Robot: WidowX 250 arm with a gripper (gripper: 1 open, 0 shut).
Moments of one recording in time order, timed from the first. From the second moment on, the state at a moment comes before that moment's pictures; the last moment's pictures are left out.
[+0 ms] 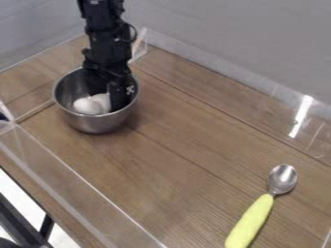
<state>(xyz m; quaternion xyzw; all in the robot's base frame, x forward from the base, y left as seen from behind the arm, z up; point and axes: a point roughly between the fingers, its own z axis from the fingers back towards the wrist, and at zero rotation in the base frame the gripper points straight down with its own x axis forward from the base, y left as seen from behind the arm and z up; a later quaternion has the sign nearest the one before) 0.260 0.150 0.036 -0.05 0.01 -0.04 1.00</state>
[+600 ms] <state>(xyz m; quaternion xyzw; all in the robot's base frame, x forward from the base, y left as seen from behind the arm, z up) 0.249 0.142 0.051 -0.05 0.00 -0.07 1.00</state>
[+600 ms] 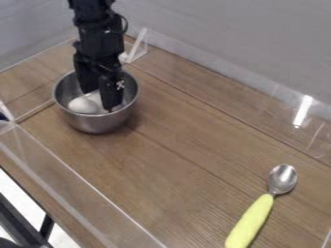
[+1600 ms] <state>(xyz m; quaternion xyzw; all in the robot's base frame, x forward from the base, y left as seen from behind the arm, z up) 0.273 0.122 0.053 -0.04 -0.03 -0.05 1.00</state>
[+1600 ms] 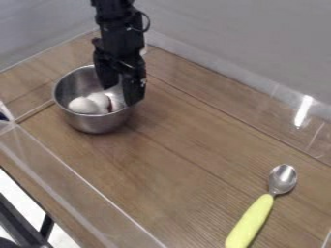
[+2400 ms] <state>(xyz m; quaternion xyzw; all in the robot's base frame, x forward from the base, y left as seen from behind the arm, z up) 0.264 0.118 0.070 -0.04 -0.01 -0.09 1.00</state>
